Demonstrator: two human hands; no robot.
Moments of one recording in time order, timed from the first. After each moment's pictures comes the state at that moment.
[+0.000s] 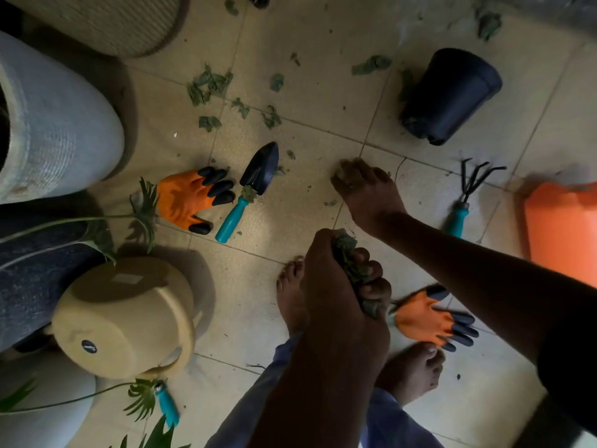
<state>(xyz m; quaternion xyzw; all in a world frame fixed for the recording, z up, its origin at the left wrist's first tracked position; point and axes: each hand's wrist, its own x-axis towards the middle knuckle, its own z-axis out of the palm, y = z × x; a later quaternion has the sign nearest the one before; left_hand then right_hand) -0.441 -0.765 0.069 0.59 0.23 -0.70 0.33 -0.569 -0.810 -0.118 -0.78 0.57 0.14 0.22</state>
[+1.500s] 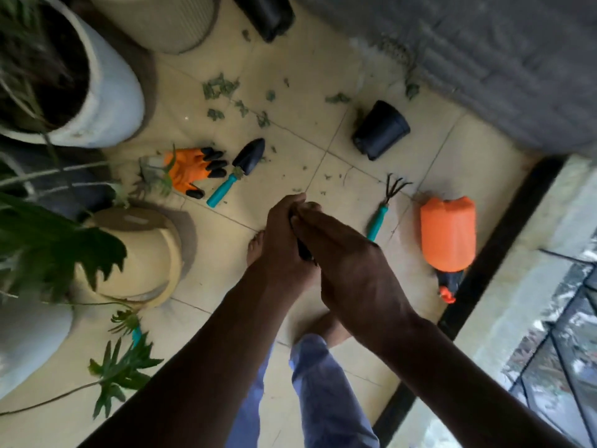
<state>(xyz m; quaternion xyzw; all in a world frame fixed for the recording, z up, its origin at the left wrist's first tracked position) -0.442 -0.757 0.195 0.57 0.02 -0.75 0.34 -0.511 -0.742 0.287 -0.58 0.70 -0.09 0.39</state>
